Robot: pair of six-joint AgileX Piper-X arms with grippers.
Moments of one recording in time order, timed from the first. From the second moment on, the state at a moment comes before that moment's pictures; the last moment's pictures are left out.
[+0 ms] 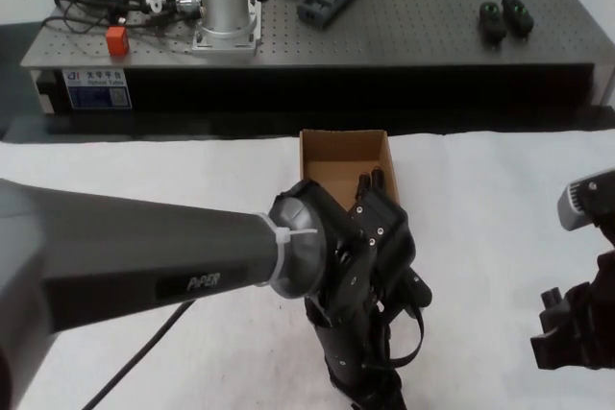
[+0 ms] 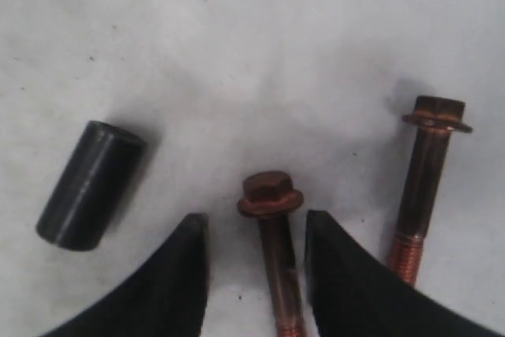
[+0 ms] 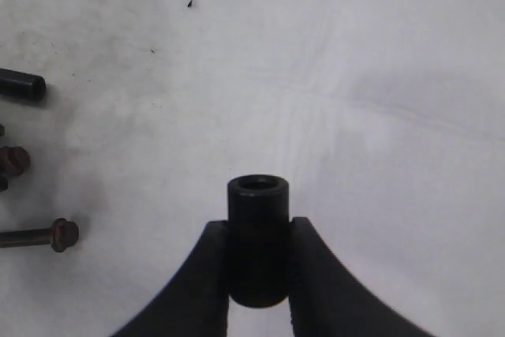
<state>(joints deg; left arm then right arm) -51.3 110.4 -71.2 39.2 11.5 7.0 3.6 49.1 -34.8 47.9 1.6 -7.6</state>
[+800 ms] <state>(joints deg) -41.1 80.4 -57.0 12.2 15.2 -14.2 3.6 43.2 -34.4 45.0 -13.7 -3.0</state>
